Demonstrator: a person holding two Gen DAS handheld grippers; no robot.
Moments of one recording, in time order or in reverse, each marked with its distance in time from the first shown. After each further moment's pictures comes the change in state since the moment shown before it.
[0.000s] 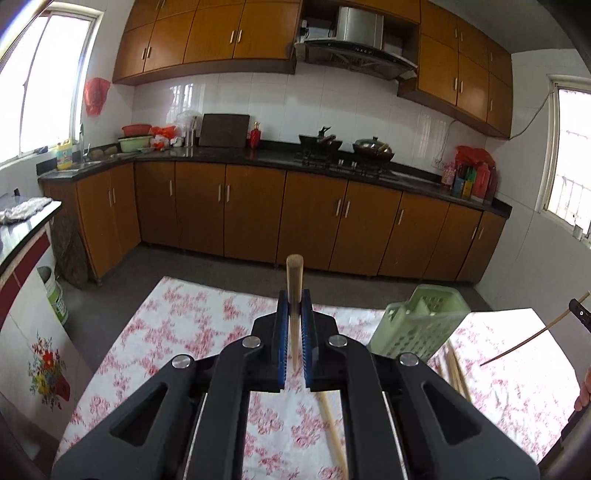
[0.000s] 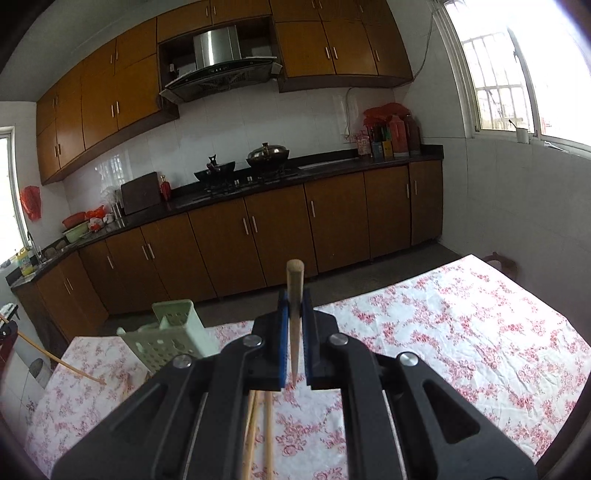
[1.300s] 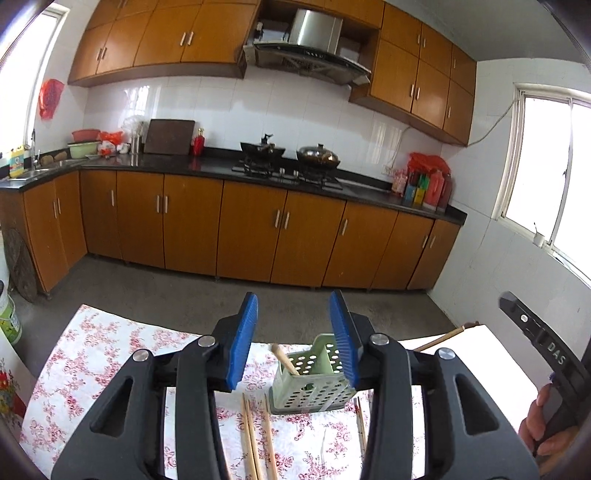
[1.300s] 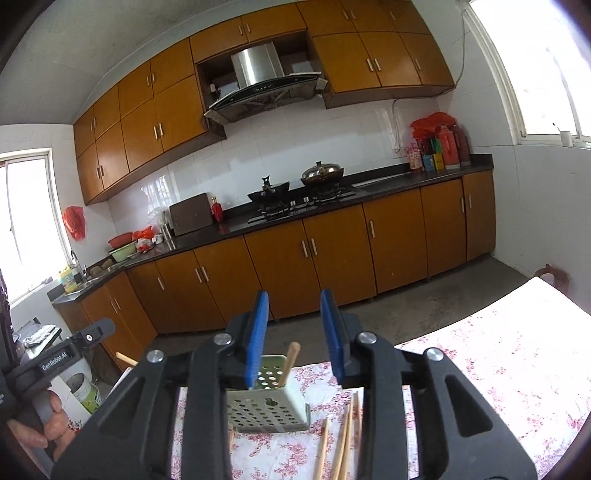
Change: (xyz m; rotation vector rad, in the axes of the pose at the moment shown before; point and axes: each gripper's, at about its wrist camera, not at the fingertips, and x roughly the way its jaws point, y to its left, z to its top) left arm 0.027 -0.098 0.036 -0.003 -0.017 -0.176; right arm 0.018 0.074 0.033 0.017 -0.052 0.183
